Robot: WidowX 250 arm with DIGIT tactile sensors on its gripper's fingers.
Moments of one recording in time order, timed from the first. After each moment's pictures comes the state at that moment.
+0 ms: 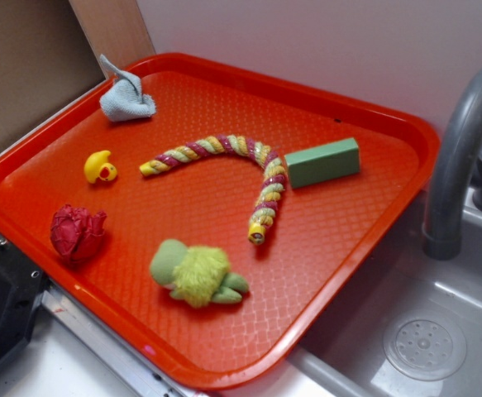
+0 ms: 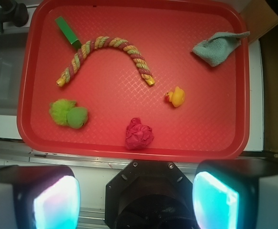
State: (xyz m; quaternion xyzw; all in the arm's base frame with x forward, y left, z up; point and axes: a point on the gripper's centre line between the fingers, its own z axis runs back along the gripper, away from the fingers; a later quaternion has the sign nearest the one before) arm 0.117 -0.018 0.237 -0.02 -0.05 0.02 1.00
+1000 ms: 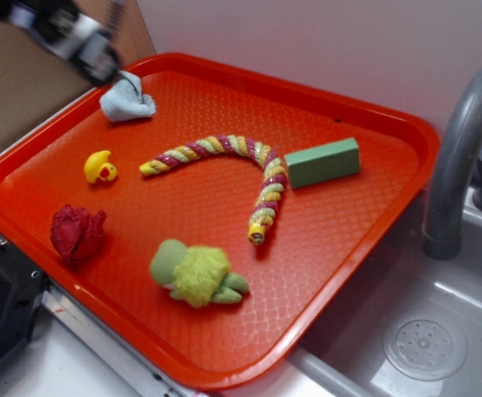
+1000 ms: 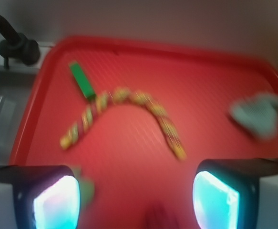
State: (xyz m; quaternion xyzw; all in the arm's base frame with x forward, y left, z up) arm 0.207 -0.063 0.167 -0.04 -0.18 -0.07 0.98
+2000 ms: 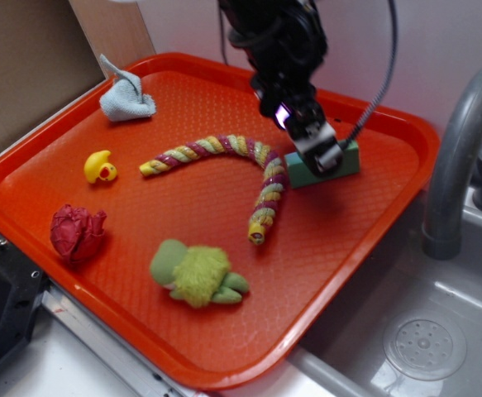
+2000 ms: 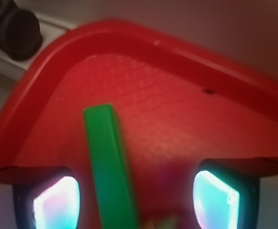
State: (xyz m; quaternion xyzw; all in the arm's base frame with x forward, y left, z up) arm 0.314 -0.126 0.045 -0.06 -0.11 -0.19 0.97
